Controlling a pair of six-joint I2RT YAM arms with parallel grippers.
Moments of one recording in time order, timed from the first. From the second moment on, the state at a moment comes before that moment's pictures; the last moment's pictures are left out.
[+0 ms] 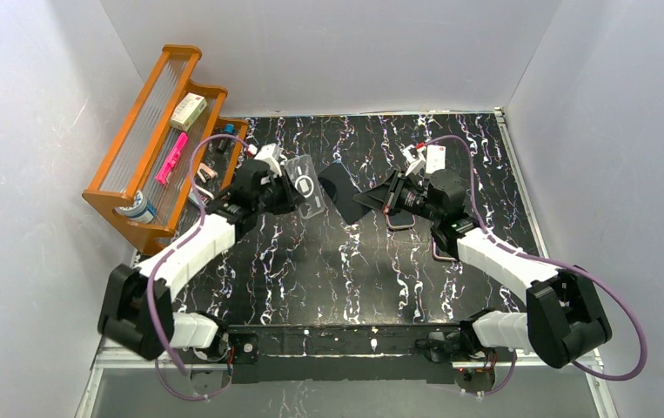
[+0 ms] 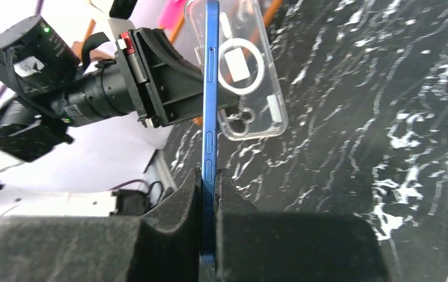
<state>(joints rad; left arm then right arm) -0.46 1.27 0.84 -0.08 0.13 -0.58 0.48 1.25 0.67 0.49 -0.61 0.87</state>
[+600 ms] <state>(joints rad) -0.37 1.85 1.26 -0.53 0.33 -0.35 0.48 1.53 0.68 0.48 -0.32 0.79</state>
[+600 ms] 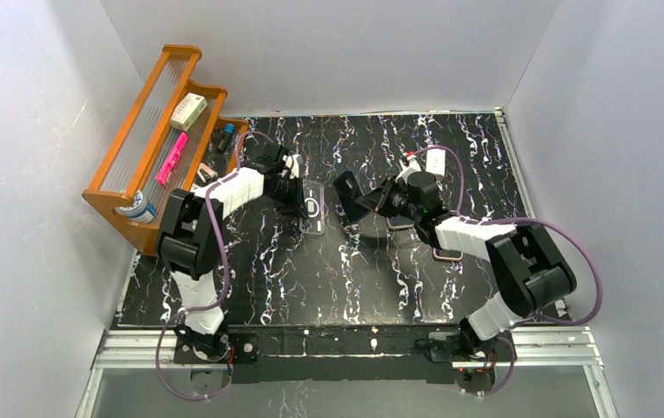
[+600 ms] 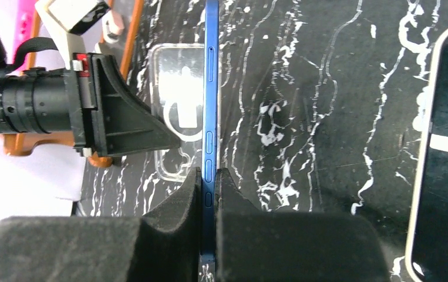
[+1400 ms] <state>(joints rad) -0.30 1.93 1.32 -0.53 0.32 -0.36 0.49 1.87 0.78 0.66 -0.26 0.96</state>
